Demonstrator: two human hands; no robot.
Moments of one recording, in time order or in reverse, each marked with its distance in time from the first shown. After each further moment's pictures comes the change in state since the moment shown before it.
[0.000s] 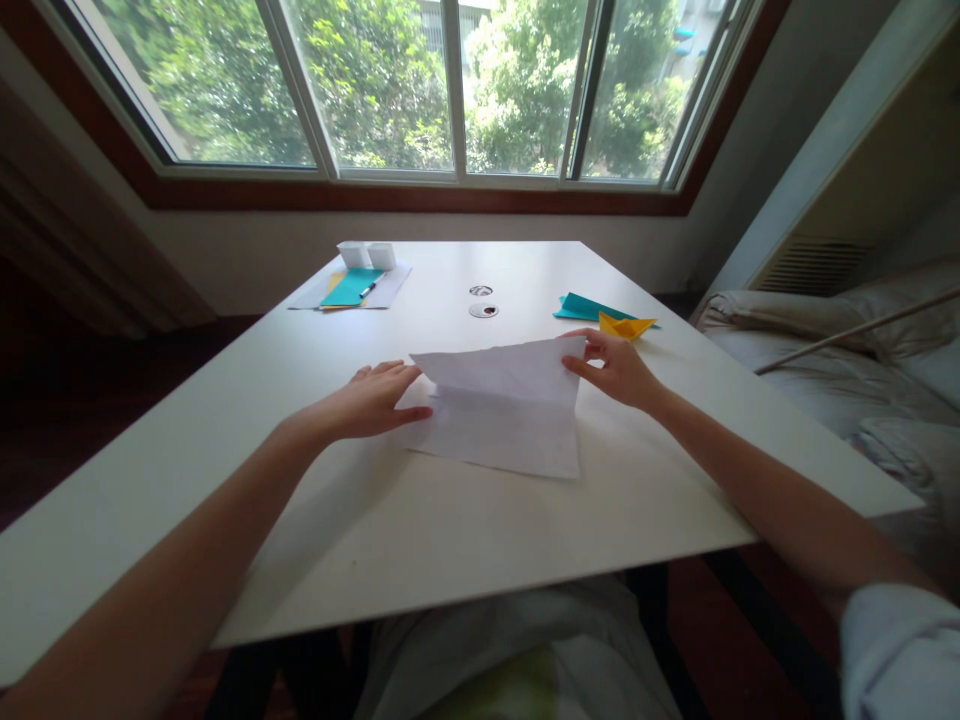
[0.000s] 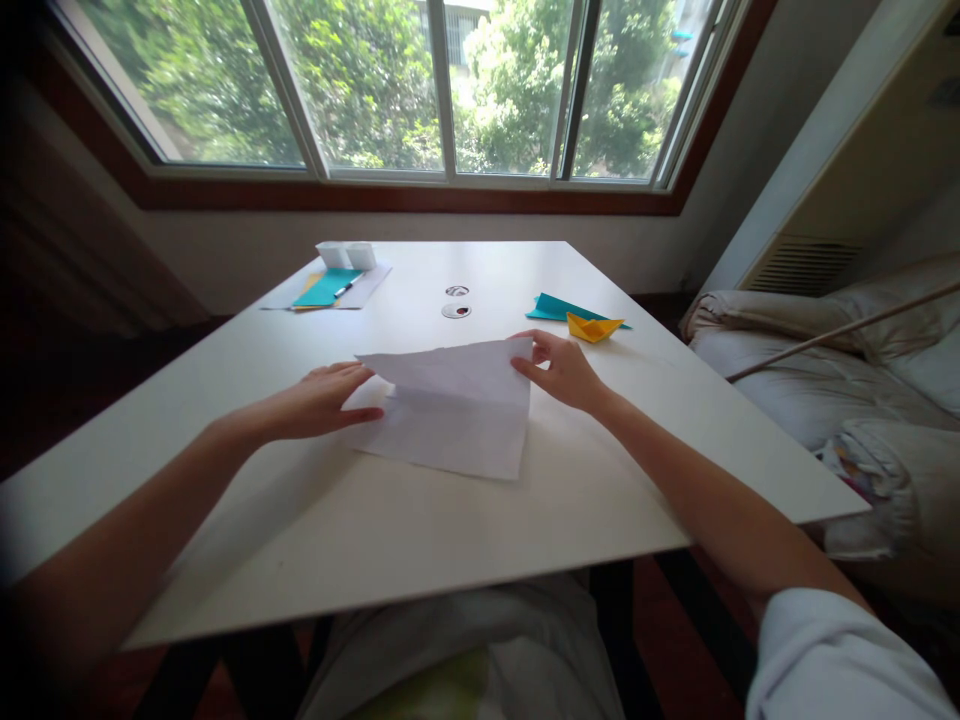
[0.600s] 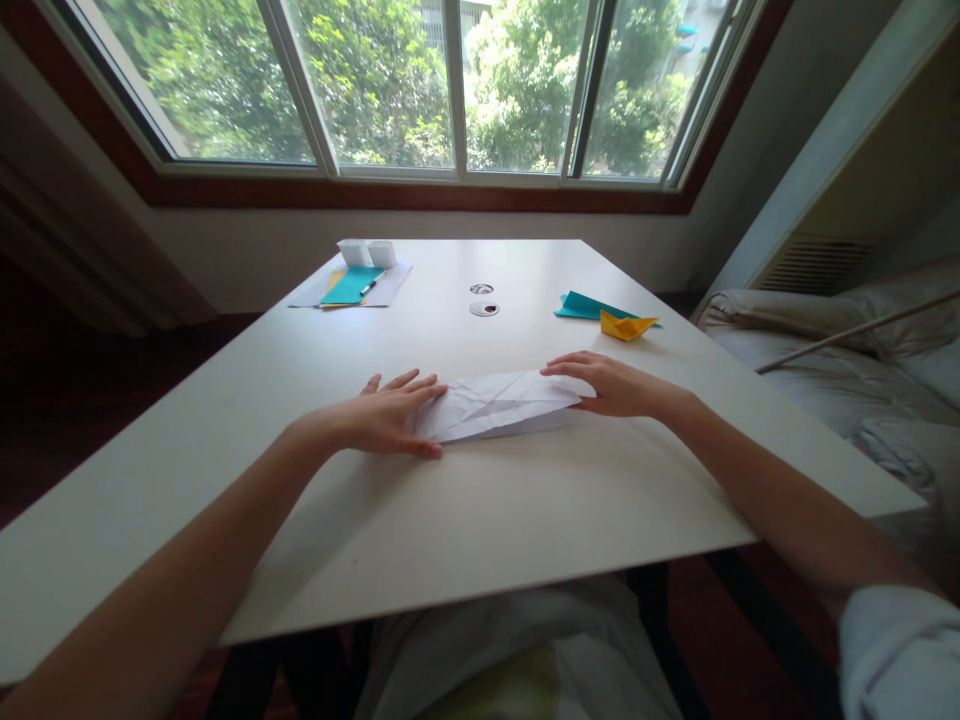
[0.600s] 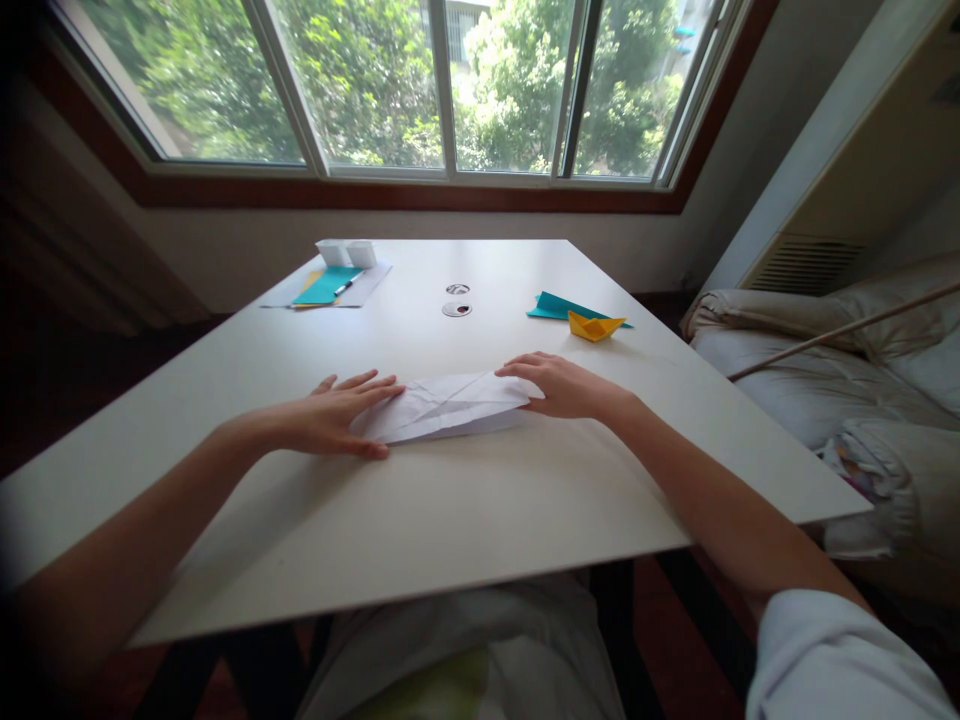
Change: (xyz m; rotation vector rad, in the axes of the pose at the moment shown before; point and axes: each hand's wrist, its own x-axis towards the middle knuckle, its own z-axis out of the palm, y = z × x) left_hand -0.006 0.015 0.000 -0.074 -0.208 0.042; right_hand -0.002 0.001 -0.008 -0.282 -0.485 -0.263
